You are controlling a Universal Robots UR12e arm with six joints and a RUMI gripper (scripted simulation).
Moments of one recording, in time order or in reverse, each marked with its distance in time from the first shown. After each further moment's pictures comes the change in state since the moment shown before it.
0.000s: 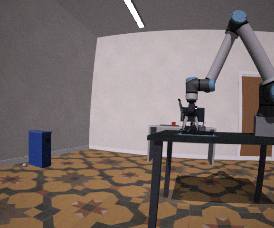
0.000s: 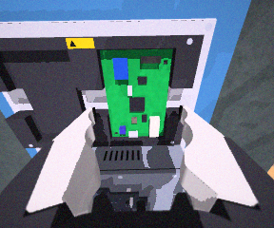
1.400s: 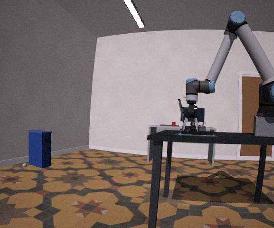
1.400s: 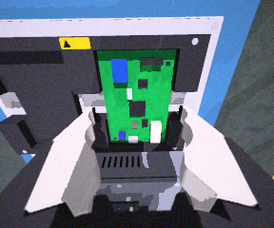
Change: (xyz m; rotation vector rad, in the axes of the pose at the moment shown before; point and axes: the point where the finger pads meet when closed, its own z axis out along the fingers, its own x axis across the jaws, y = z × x) arm 0.000 0.000 0.011 0.000 0.000 0.000
